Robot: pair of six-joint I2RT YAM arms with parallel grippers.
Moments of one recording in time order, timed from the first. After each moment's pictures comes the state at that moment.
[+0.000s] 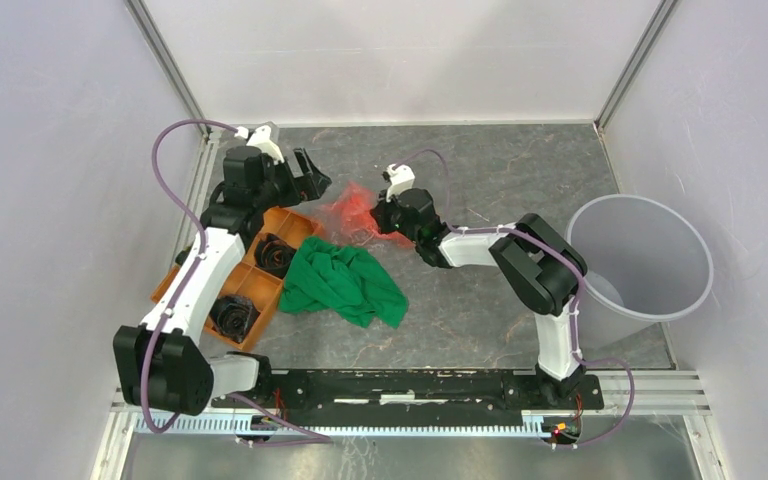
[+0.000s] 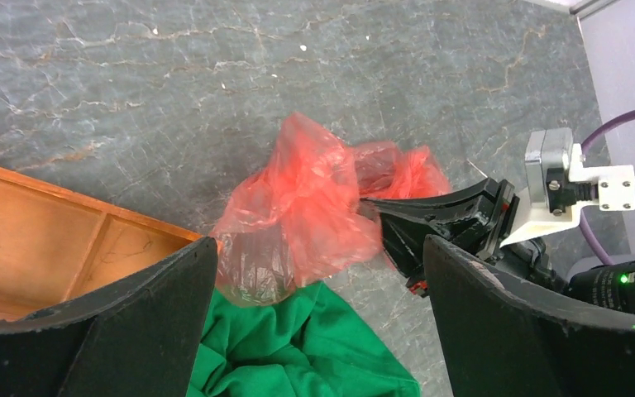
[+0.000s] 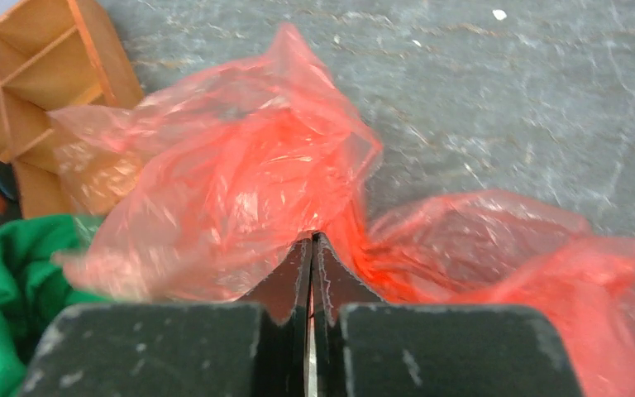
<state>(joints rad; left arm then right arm) -0.15 1.25 1.05 -0.25 0.22 -0.39 0.76 2.01 1.13 0.59 0.09 0.29</state>
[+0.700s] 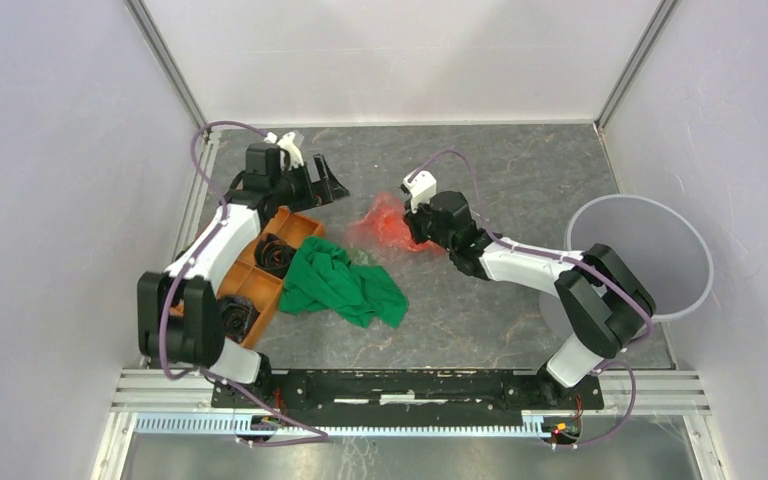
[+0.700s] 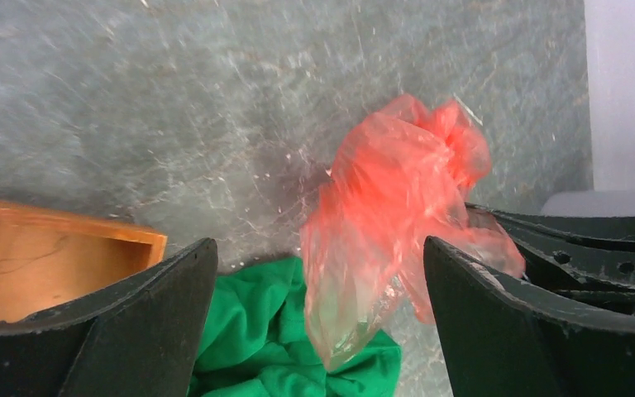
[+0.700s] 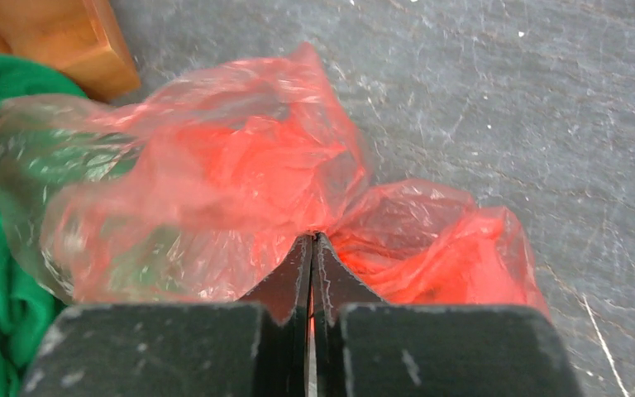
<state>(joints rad) -0.15 1.44 1.09 -0.26 0.39 -0.41 0.71 1.63 0.89 0.39 0.07 0.01</state>
